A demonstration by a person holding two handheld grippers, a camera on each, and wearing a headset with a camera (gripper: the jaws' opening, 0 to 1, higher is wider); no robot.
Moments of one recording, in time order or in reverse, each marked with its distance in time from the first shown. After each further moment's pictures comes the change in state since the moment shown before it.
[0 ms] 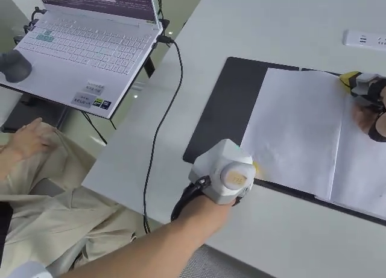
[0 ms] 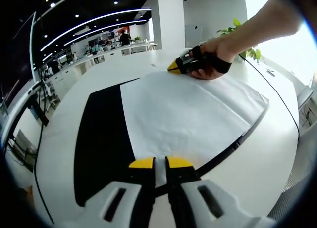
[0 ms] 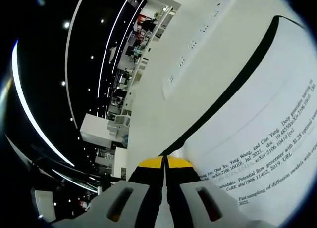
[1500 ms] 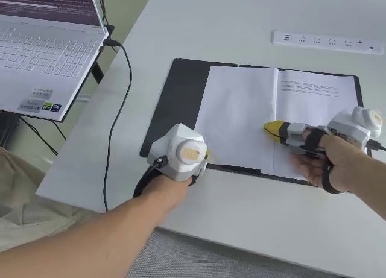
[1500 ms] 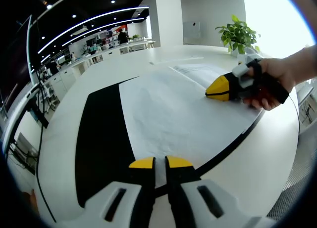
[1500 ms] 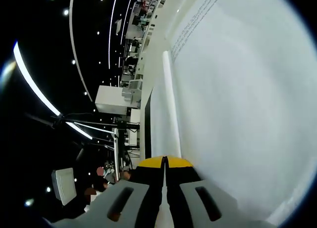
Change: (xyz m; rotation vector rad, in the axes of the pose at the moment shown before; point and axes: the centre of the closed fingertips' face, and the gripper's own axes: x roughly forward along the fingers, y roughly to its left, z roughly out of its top) left arm 0.000 0.000 0.000 0.027 0.025 -0.002; right arm -0.131 -0.012 -0.144 0.047 0.333 0.132
